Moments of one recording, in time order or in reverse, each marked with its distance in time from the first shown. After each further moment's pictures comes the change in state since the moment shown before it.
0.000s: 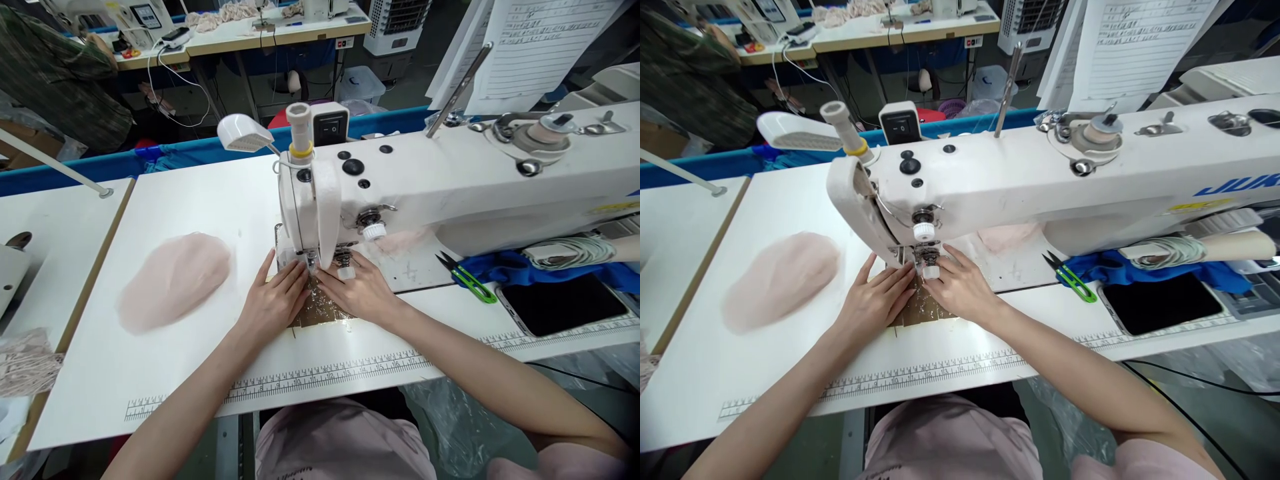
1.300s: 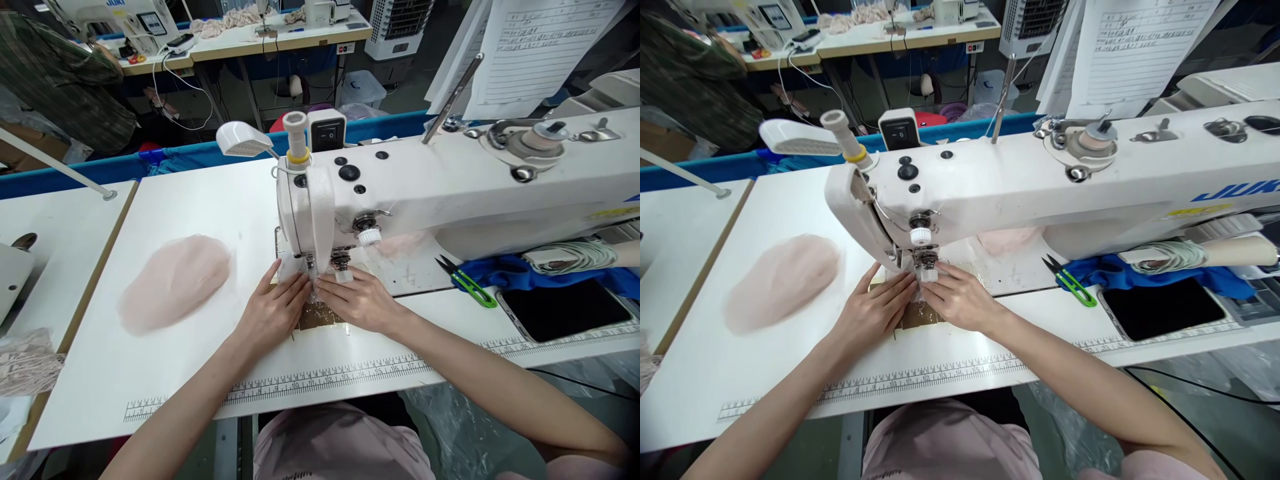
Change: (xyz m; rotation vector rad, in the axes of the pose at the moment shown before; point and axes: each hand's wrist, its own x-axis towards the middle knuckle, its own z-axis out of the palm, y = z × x) left_hand -0.009 0.003 -0.005 -0.007 -0.030 0.112; right_hand -0.002 -0.001 -0.008 -0.025 0.125 -0.223
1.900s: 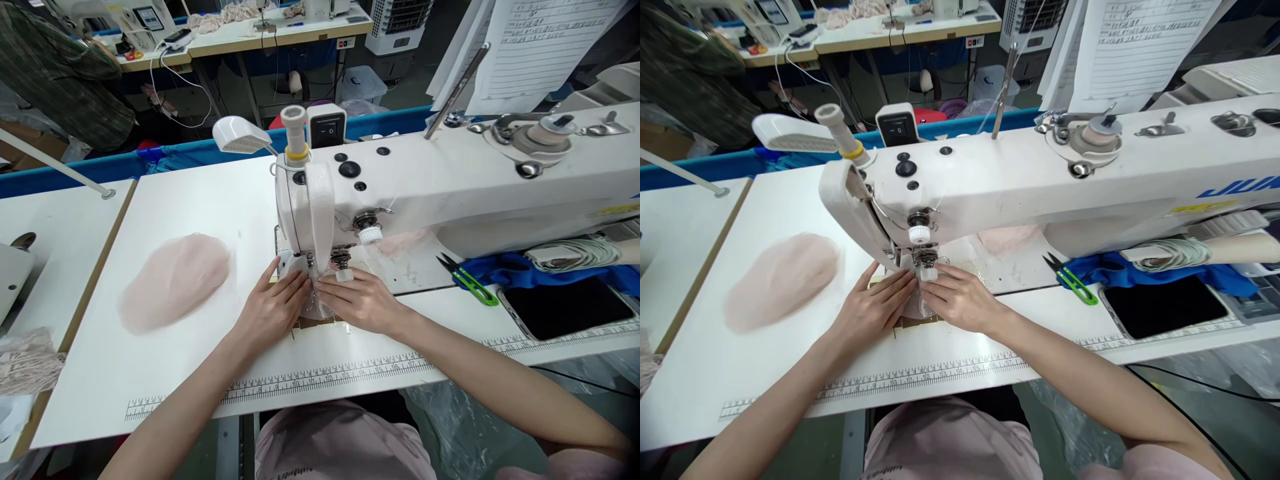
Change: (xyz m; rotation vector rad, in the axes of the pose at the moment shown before) left_hand 0.001 -0.003 0.000 -0.046 -0.017 -0.015; right_hand -0.003 -0.002 -0.001 0.104 0.019 0.021
